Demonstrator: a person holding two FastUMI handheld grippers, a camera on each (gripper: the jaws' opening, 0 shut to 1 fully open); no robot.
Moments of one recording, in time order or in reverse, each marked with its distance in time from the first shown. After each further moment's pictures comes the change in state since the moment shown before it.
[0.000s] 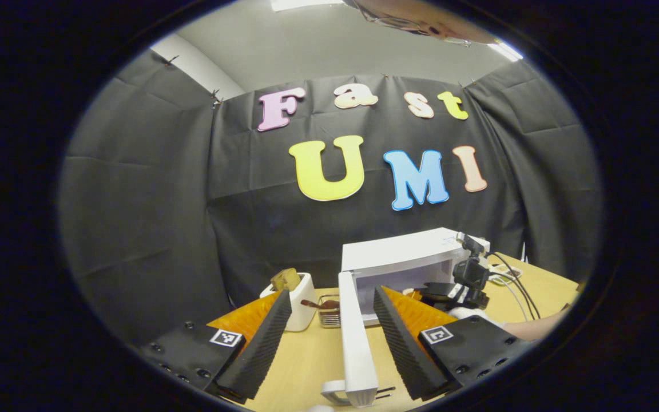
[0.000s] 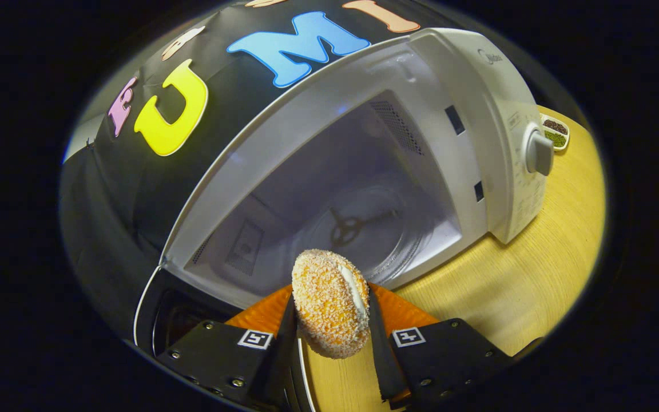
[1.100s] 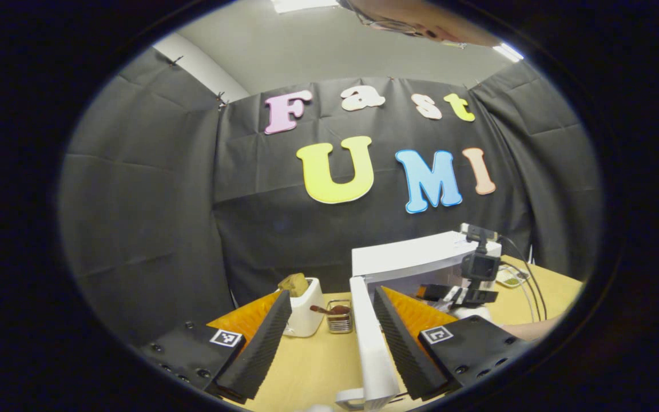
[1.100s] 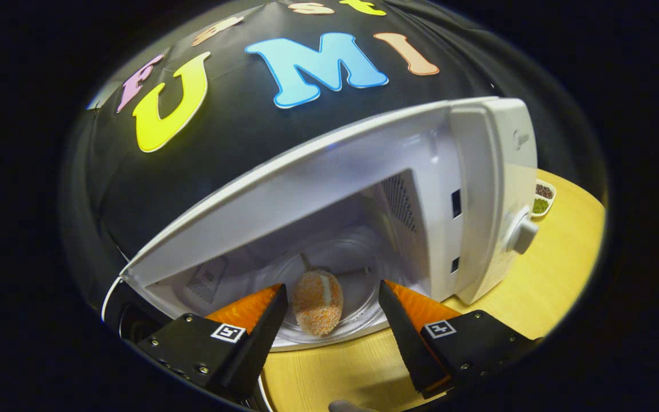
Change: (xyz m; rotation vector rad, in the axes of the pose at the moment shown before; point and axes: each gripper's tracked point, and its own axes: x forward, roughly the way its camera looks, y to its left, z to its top) left arm 0.011 0.027 0.011 0.011 -0.017 0.055; right arm -0.015 -0.016 0.062 -0.230 -0.203 -0.165
